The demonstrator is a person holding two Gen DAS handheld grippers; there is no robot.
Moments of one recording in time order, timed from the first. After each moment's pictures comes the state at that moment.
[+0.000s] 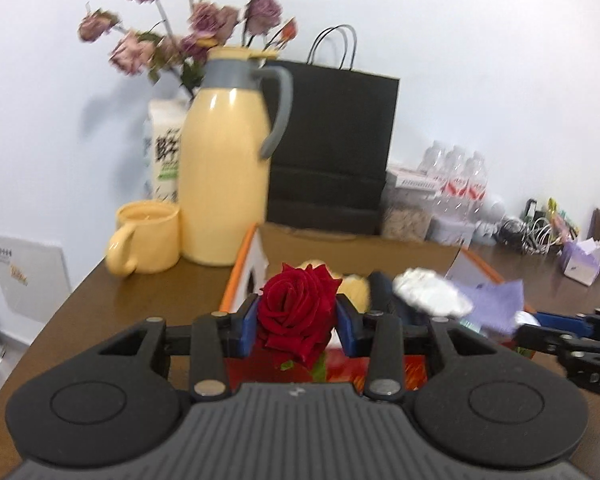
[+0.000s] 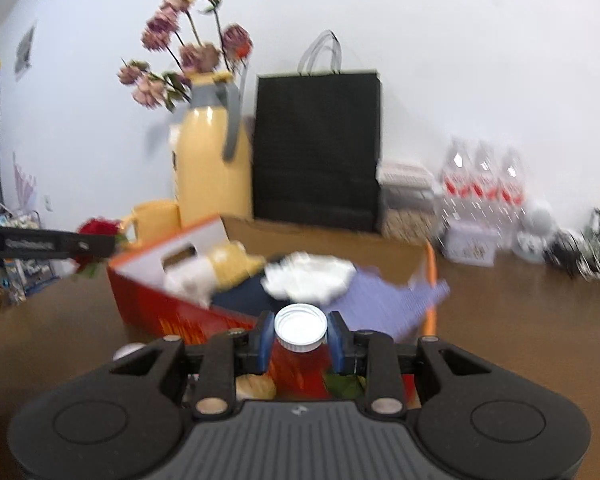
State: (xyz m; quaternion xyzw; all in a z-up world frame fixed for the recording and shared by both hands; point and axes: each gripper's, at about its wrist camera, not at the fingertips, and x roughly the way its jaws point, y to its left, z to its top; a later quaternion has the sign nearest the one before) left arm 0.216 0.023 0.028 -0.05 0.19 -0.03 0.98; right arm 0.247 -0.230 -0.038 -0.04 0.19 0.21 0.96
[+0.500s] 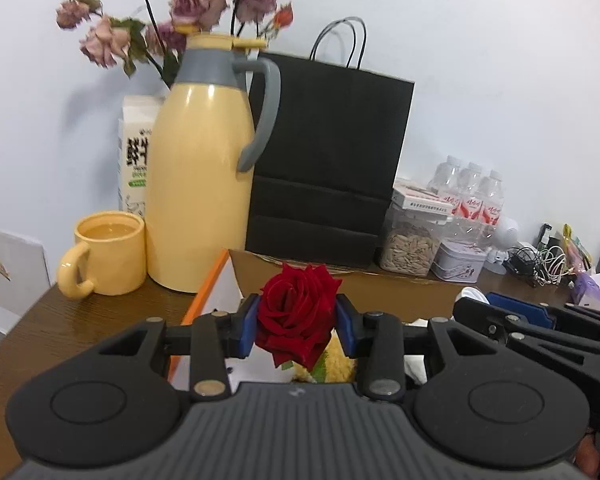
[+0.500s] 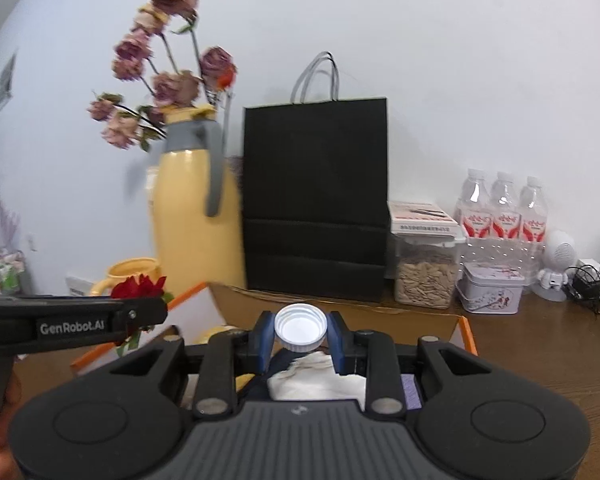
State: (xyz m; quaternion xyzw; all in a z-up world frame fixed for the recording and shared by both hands) left arm 0.298 0.004 0.027 -0.08 0.20 -0.01 0.98; right arm 0.333 -0.183 -0.019 -0.02 0.16 0.18 0.97
